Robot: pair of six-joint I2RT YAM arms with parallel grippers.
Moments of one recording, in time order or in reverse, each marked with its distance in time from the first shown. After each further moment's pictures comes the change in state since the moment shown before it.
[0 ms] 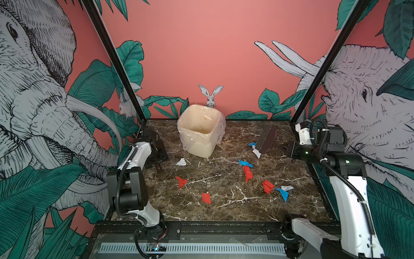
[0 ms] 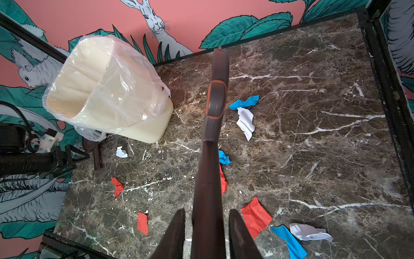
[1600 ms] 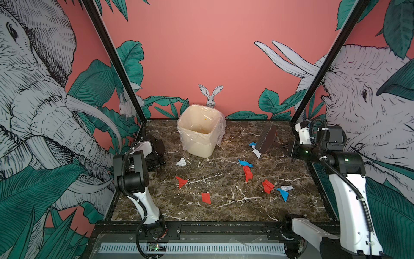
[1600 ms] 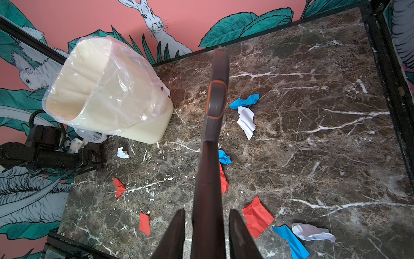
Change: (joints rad) left arm 0.063 0.222 -0.004 0.088 0.013 0.074; right arm -0.011 0.015 0.000 0.002 -0.017 0.005
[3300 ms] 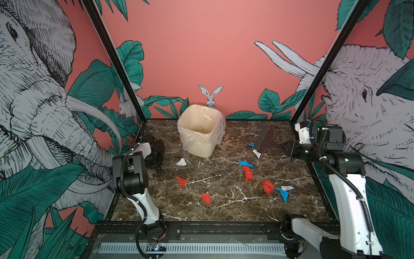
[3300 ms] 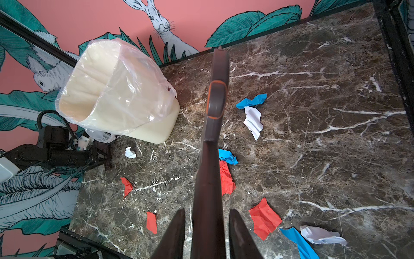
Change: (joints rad) left arm 0.004 -0.022 -0.037 0.118 -0.009 -0.037; right arm 0.000 0.000 0.000 0.008 -0.032 0.018
